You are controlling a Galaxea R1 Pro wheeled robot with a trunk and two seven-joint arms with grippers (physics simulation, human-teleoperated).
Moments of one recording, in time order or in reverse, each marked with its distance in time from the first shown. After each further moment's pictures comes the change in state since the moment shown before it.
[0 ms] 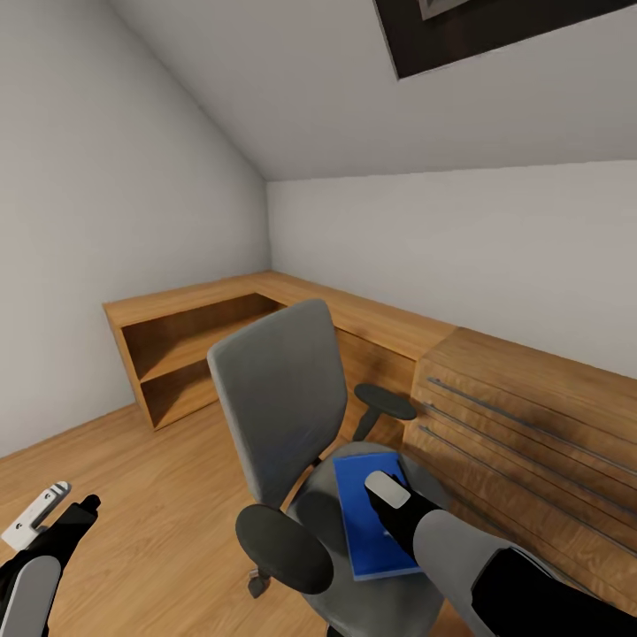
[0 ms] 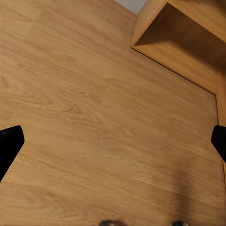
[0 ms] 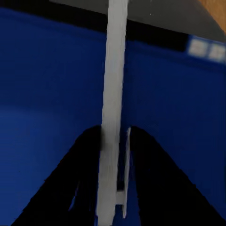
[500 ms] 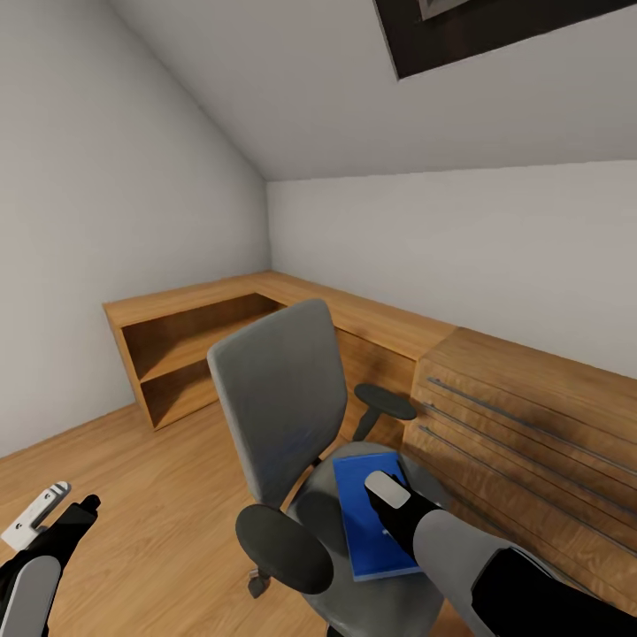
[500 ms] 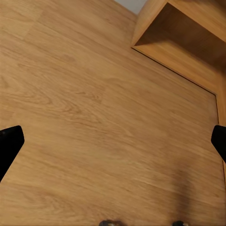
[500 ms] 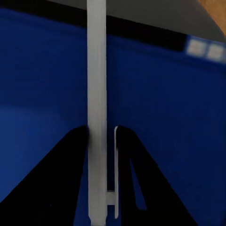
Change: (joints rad) left arm 0.000 0.000 0.001 0.000 0.000 0.000 0.000; right arm 0.000 0.000 0.001 0.000 -0.001 0.000 -0.003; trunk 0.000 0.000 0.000
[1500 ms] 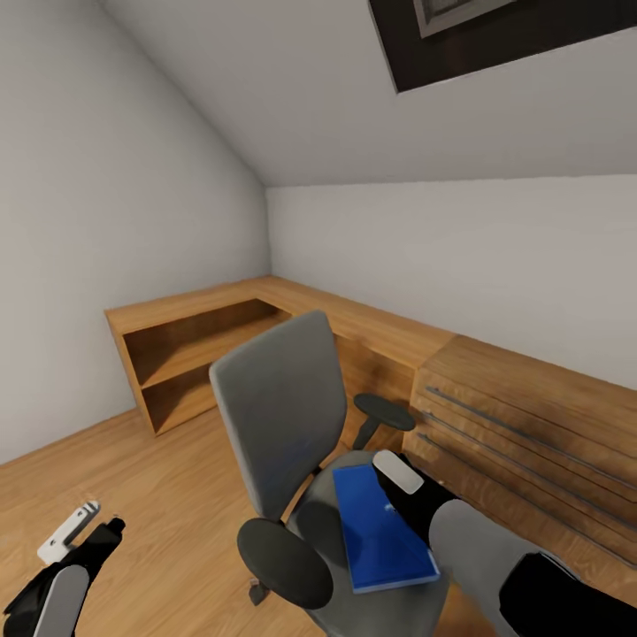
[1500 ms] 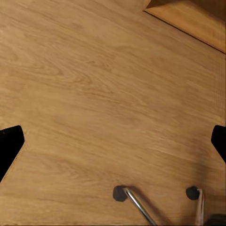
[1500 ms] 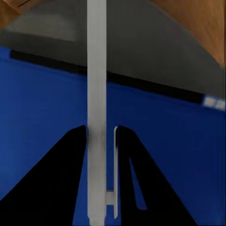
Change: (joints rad) left arm 0.001 -0.021 -0.047 0.142 -0.023 0.003 -0.005; right arm 0.006 -0.084 0.006 -0.225 -0.001 -0.002 -0.116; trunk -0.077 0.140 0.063
